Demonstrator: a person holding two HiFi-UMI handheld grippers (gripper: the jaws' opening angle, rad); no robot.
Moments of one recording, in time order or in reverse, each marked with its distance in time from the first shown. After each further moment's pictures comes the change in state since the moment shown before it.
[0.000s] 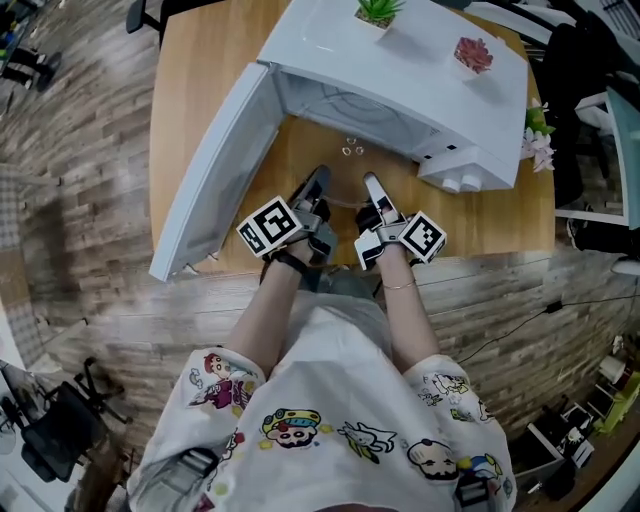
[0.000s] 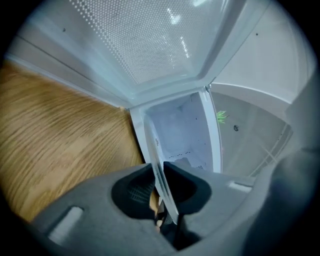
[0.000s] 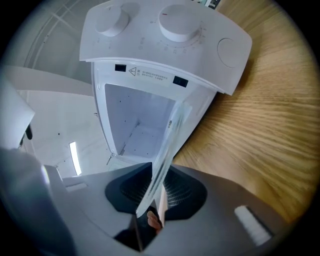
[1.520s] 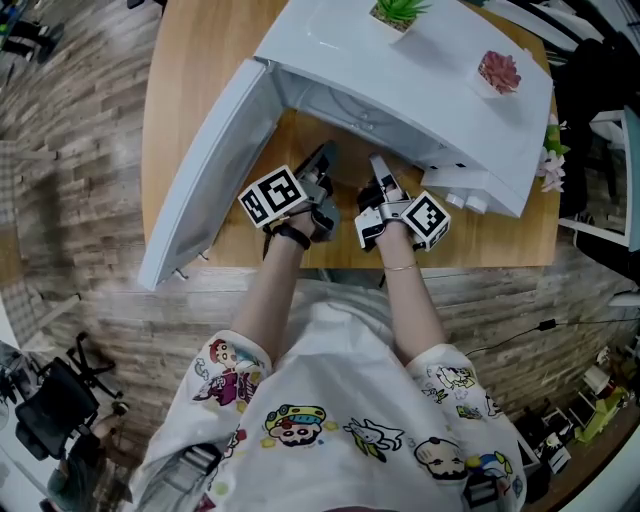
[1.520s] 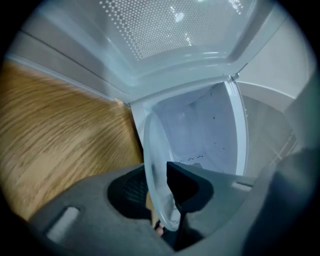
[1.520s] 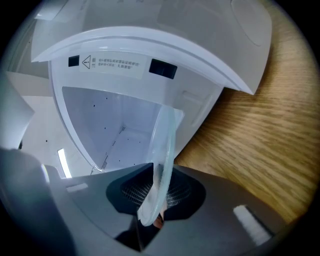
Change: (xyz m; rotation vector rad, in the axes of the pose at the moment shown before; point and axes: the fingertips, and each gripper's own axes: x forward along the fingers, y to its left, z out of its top) left arm 0.057 0.021 0.021 -0.020 0.018 0.072; right arm 0.043 -0.033 0.034 0.073 0.000 -0.114
